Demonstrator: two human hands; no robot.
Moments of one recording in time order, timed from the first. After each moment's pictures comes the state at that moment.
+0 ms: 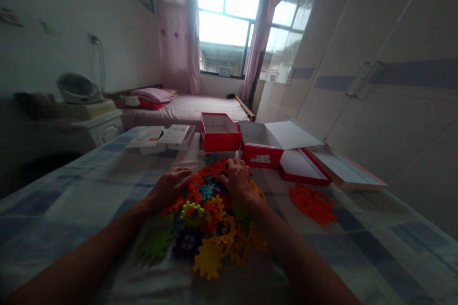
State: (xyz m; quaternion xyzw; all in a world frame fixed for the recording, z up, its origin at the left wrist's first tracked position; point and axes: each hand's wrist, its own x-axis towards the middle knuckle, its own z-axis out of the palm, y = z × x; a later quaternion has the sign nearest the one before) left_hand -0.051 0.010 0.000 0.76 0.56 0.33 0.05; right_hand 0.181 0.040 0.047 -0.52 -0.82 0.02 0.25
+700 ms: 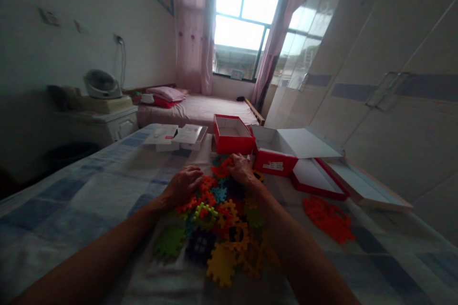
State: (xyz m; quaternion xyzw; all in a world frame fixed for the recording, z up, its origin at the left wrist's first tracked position) left_hand -0.051 0.010 0.000 0.75 0.57 0.33 0.02; right_hand 0.149 0.093 0.056 -0.52 -0.79 0.17 0.26
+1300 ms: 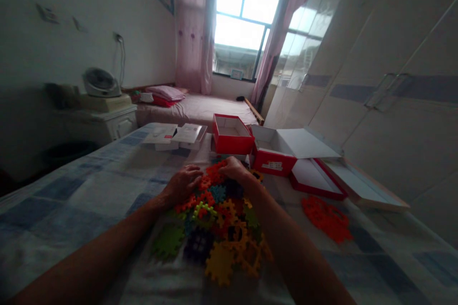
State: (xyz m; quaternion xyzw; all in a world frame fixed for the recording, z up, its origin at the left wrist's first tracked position) left_hand -0.050 0.012 -0.003 0.74 0.57 0.34 0.03; right_hand 0.135 0.088 0.061 -0.47 -0.75 0.41 0.22
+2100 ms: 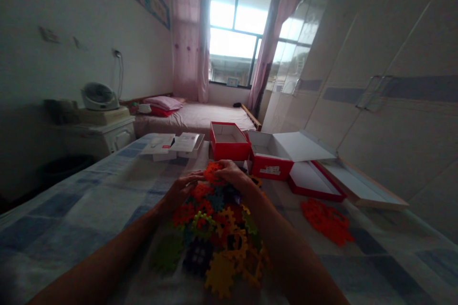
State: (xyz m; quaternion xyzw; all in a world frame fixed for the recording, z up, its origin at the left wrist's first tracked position) left_hand -0.050 0.016 0.004 0.72 0.47 0.48 0.21; right_hand 0.135 0.085 0.070 -0.40 -0.74 0.46 0.29
